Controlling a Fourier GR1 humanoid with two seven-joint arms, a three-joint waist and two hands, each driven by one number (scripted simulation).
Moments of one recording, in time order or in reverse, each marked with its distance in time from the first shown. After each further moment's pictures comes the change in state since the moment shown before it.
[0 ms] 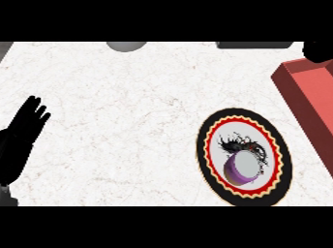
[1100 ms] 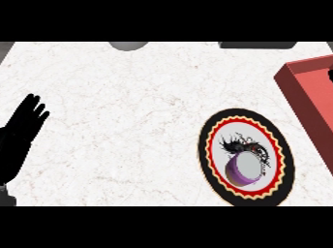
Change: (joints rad) left arm -0.012 -0.012 0.028 -0.013 -0.003 -0.036 0.024; right arm 0.213 -0.046 -0.245 0.379 -0.025 -0.210 -0.419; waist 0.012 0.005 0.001
